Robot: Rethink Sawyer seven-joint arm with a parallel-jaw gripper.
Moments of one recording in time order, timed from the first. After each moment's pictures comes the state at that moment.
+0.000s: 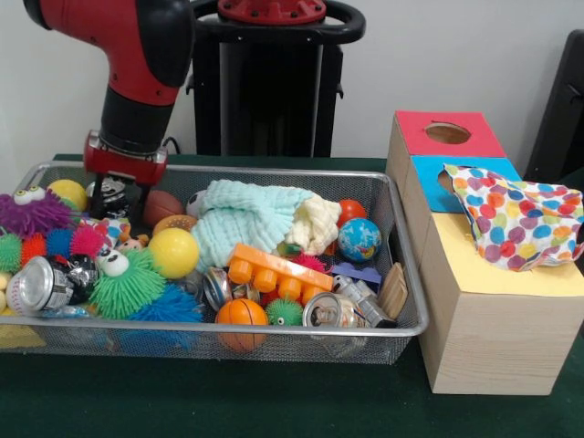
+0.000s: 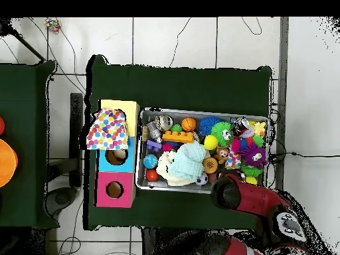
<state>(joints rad) -0.45 -0.43 -0.24 1.73 -0.35 0.06 1.45</state>
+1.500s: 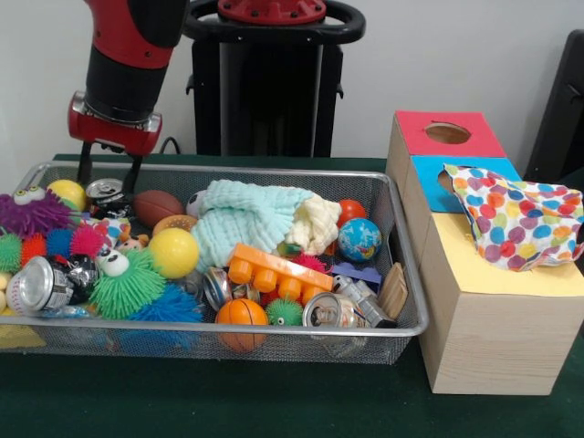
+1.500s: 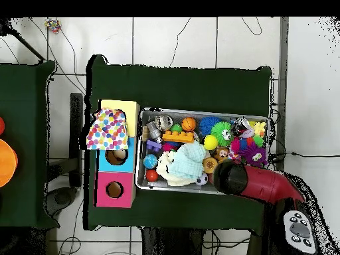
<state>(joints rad) -0.41 -0.55 -0.22 1.64 -0.31 0.39 1.45</state>
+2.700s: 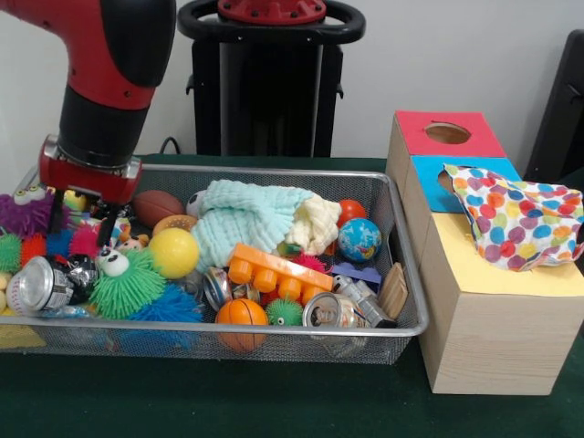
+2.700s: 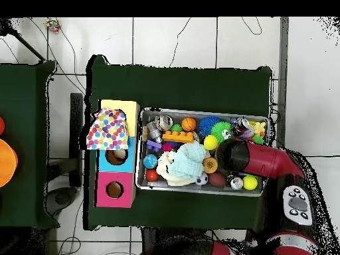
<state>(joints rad) -0.41 -0.44 -0.19 1.44 -0.29 0.40 1.45</state>
